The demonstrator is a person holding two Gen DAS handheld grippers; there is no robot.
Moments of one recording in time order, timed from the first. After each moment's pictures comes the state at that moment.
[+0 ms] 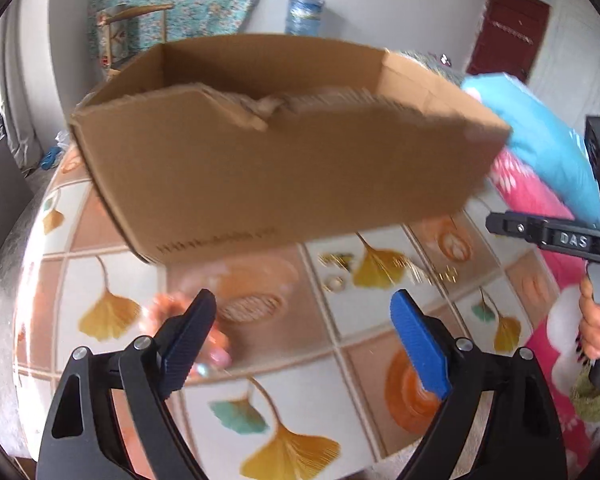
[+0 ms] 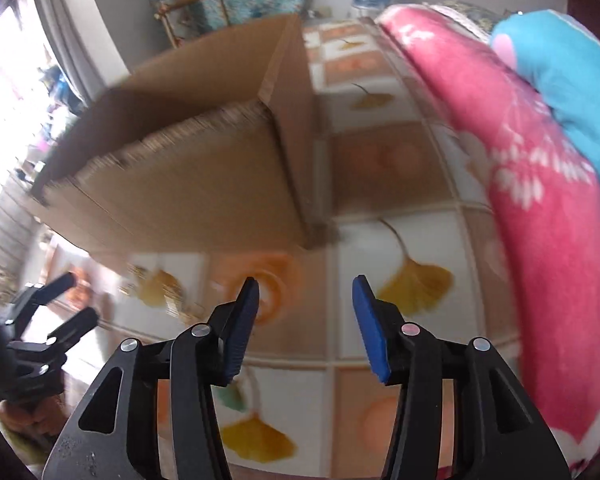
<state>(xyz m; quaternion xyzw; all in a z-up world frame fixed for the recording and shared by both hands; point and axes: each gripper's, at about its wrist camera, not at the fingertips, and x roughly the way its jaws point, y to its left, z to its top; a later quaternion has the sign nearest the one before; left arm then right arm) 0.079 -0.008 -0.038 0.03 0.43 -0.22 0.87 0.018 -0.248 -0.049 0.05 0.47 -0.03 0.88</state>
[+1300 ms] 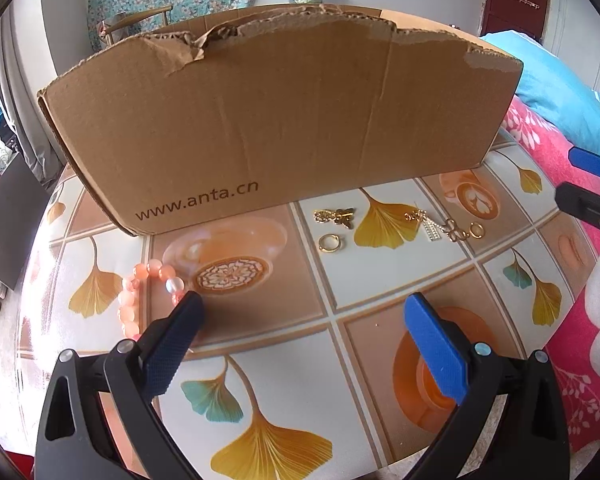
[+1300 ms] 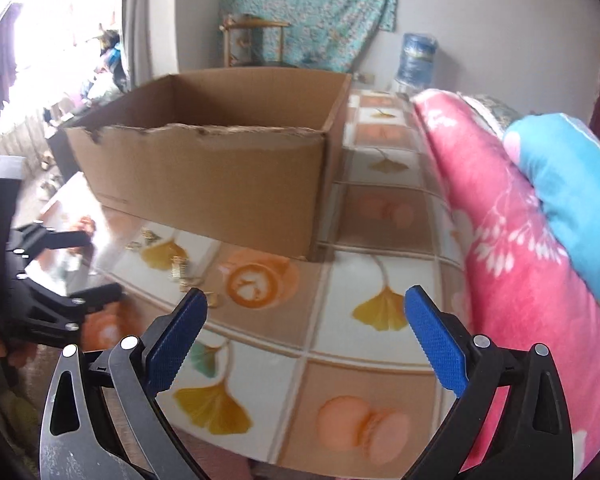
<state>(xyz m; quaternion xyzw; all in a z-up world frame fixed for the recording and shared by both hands) 0.073 -0.026 -0.062 0.08 0.44 -0.18 0.88 -0.040 -0.222 -0.035 -0.07 0.36 0.05 0.93</state>
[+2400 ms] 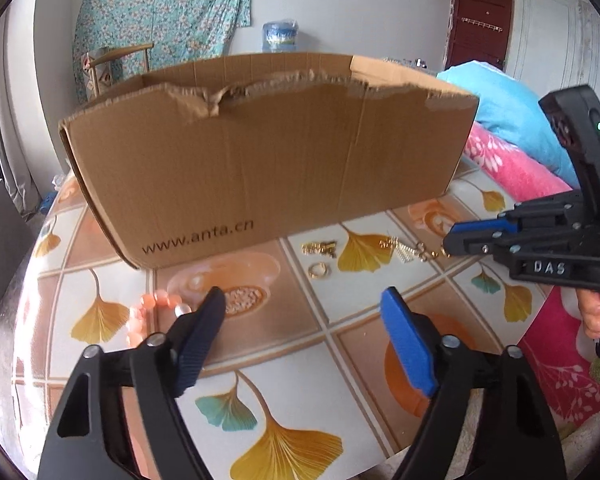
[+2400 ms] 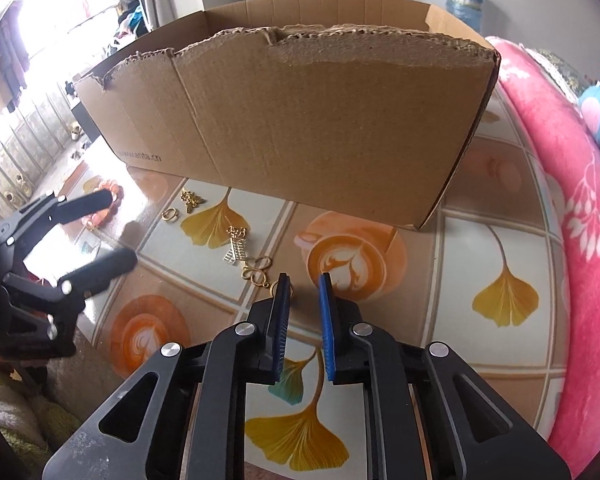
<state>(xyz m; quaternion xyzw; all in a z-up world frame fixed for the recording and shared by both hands) 0.057 0.000 -0.046 0.07 0.37 -0.24 0.90 0.005 -0.182 -0.074 -0.06 0.47 0.10 0.88</state>
